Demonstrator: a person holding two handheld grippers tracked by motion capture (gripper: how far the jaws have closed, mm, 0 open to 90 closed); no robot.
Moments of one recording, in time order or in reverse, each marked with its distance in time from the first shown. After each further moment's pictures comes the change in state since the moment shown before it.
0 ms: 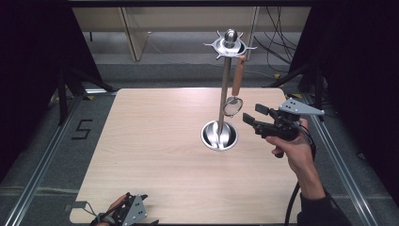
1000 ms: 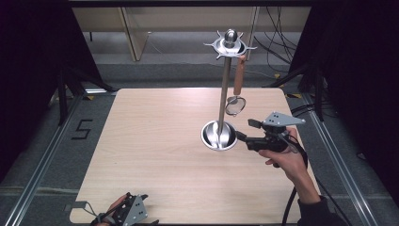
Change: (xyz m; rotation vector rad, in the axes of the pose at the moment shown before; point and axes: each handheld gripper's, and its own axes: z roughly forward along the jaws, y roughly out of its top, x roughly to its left) left arm -0.001 0.001 -0.001 0.002 0.004 0.005; right arm 0.008 -0.037 0.016 0.156 -0.005 -0.089
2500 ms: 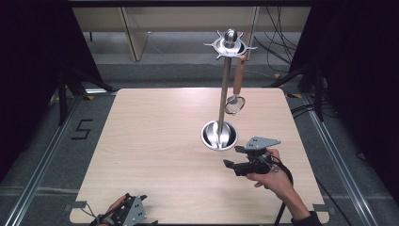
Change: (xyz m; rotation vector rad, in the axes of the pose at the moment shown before) left arm -0.001 -0.003 -0.001 -0.005 0.003 0.000; right arm 0.036 -0.060 0.027 0.207 0.105 0.006
